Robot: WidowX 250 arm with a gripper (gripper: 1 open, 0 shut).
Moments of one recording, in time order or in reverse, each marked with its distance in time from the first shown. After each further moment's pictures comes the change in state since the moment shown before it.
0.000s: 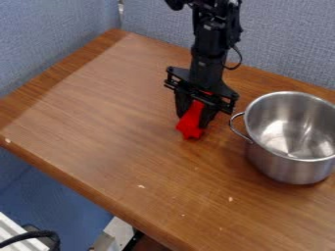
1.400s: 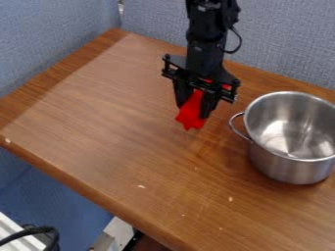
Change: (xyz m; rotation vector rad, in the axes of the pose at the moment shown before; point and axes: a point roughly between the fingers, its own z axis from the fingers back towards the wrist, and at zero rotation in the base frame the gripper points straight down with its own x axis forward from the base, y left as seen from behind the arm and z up) arm -0.011 -0.002 0.028 -0.040 -0.048 -0.009
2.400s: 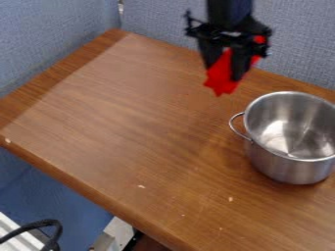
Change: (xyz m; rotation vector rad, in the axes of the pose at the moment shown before) arm 0.003 -0.046 0.077 -0.148 -0.144 -0.184
